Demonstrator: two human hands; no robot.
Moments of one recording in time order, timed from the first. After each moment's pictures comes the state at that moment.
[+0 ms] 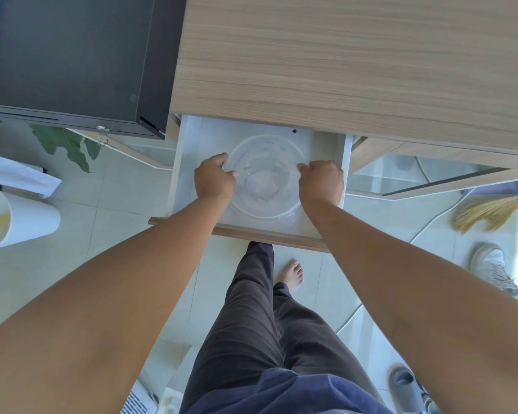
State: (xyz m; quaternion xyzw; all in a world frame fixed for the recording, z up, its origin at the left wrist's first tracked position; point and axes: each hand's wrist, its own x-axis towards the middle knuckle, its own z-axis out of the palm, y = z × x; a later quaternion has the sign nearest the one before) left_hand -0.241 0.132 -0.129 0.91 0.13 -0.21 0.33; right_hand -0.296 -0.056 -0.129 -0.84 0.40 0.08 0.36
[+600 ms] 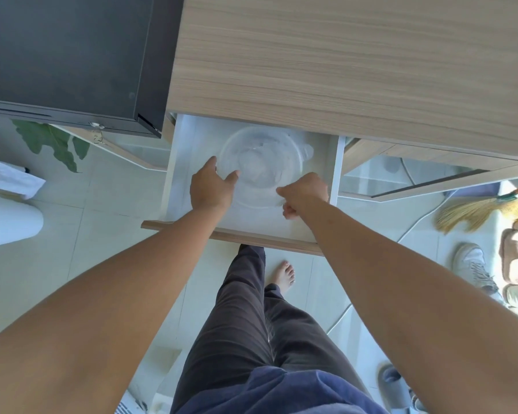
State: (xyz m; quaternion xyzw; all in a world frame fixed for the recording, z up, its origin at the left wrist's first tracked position) left_hand -0.260 0.136 -0.127 0.91 0.14 -0.20 0.32; right_hand -0.300 -0.038 -0.105 -0.74 0.47 0.26 0.40
